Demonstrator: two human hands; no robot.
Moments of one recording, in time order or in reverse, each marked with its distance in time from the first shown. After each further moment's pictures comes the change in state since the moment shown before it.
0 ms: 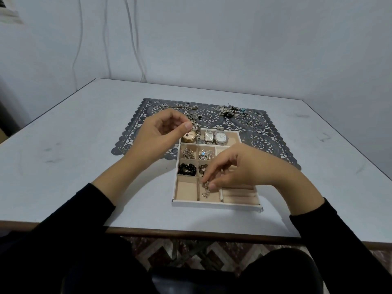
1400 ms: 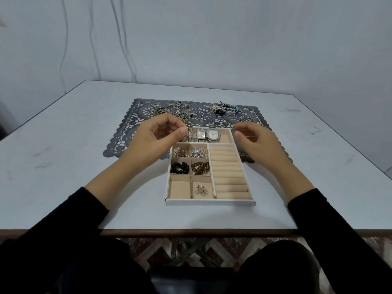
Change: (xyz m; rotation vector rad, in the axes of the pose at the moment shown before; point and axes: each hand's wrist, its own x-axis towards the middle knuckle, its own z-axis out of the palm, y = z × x) left_hand -0.002 -0.003 0.006 0.009 -0.101 0.021; right_hand -0.002 0.070 -0.023 -0.075 0.852 0.152
